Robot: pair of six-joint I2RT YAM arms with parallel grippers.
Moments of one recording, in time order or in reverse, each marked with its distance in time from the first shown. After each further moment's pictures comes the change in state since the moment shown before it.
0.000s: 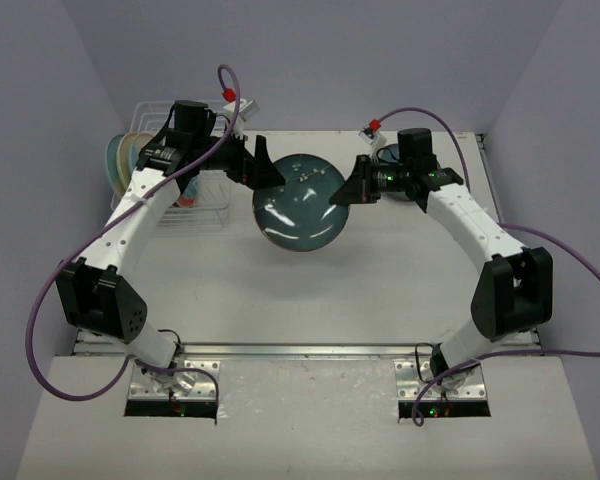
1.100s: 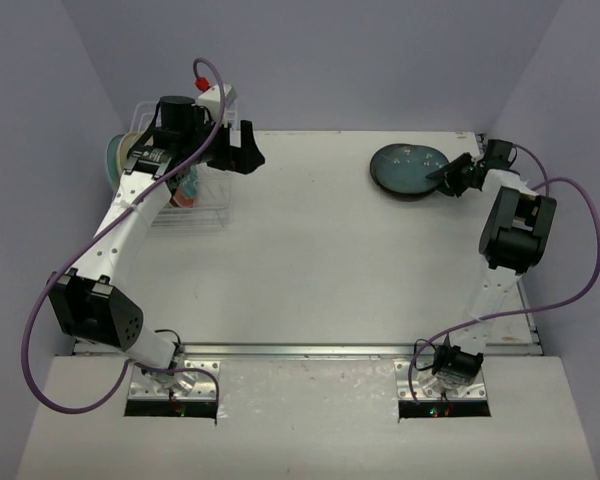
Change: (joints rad) left arm 0.024 -0.049 0.001 0.042 -0.389 -0.042; right arm -0.587 0.619 0.288 0.113 0.329 0.396
